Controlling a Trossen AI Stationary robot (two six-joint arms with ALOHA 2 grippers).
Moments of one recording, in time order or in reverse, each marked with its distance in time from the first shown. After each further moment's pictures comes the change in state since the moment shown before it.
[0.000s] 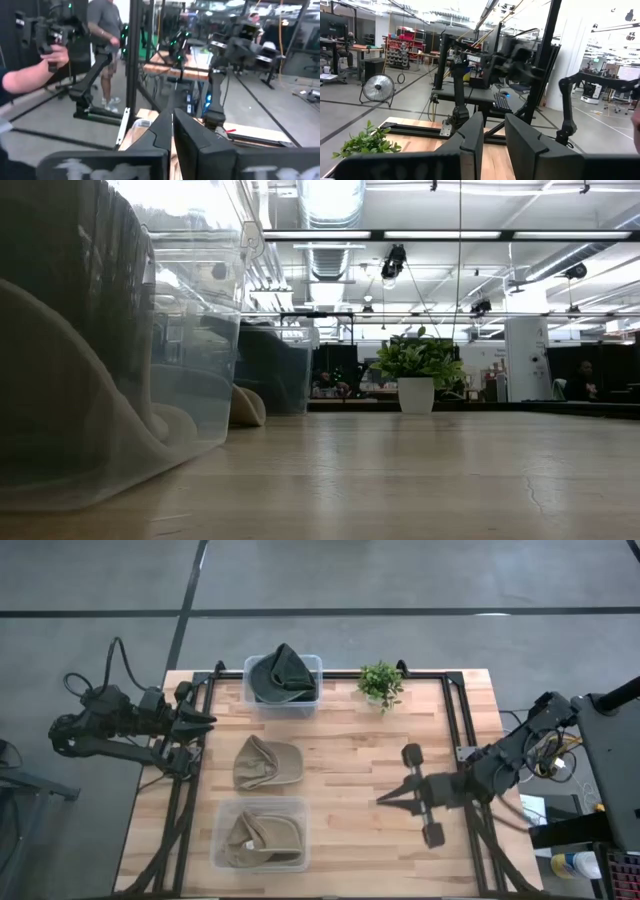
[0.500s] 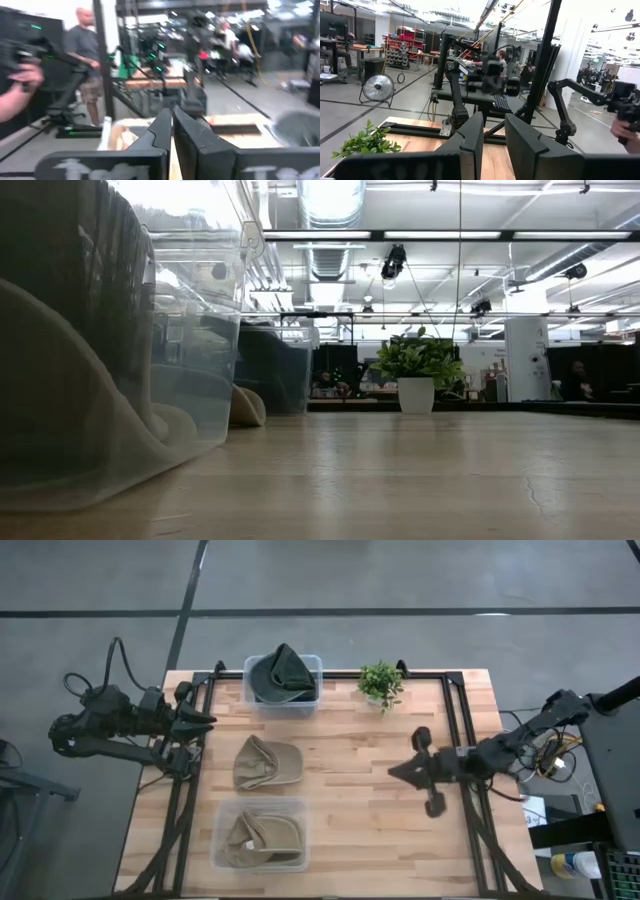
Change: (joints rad) left arm 0.000 -0.001 -0.001 -0.002 0.000 -0.002; right arm -0.126 -0.297 -0.495 0.329 0.001 0.087
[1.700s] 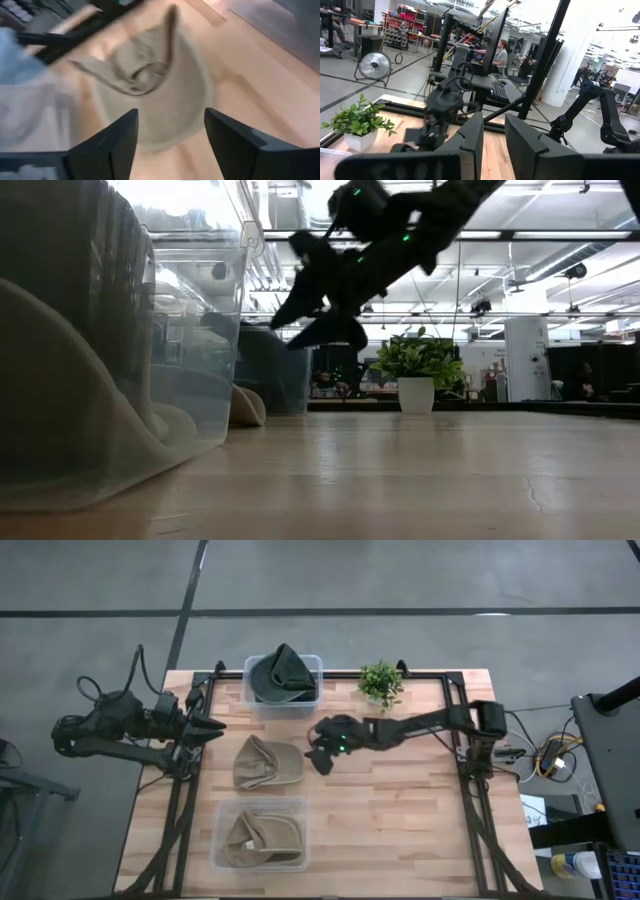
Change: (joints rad) left arm 0.000 0.003 -0.064 0.000 0.000 -0.097; right arm -0.619 0.939 0.404 -0.149 -0.508 0.477
